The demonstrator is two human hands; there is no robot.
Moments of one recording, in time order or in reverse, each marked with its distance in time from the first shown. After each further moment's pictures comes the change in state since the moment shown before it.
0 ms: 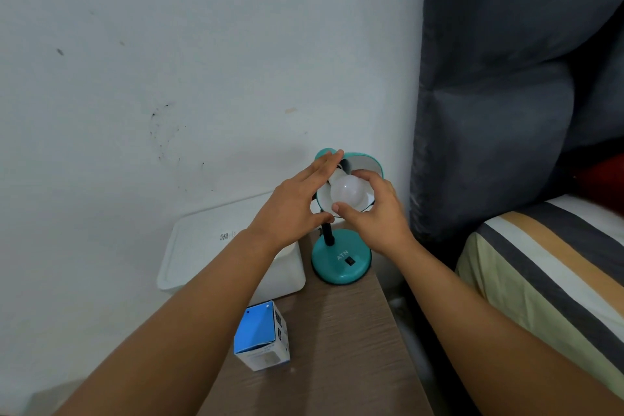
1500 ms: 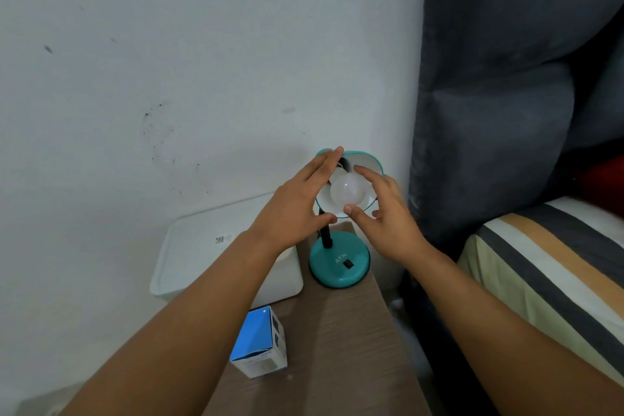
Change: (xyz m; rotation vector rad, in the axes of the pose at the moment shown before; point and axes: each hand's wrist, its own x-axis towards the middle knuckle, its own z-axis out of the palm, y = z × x) left_hand 0.005 0.009 -0.001 0.081 -0.001 0.006; right_hand 0.001 0.011 -0.015 -0.075 -0.112 -0.117
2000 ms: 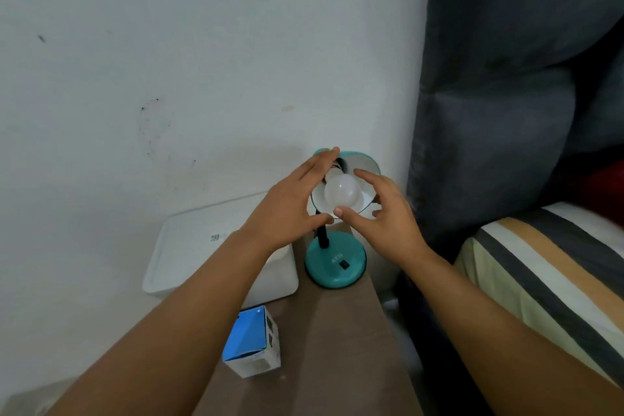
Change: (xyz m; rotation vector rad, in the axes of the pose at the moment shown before) left_hand -0.002 -0.003 -0.003 -0.071 0.008 -0.023; right_hand 0.000 -0.003 -0.003 0.002 0.069 0.000
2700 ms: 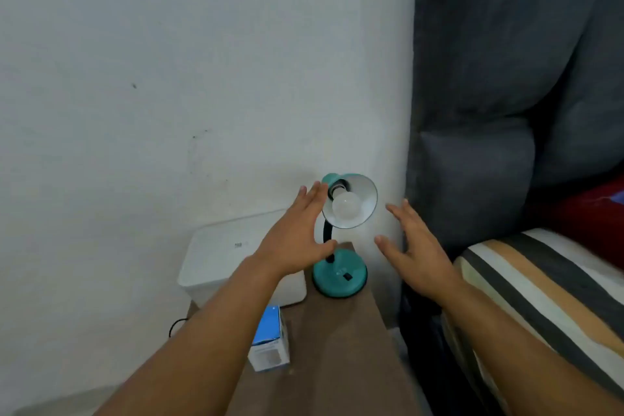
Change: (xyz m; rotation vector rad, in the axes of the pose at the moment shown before) left_hand -0.055 0.048 -0.024 -0.002 -0.076 -0.187; right_hand -0.066 -0.033 -0.058 -0.218 -0.093 0.016
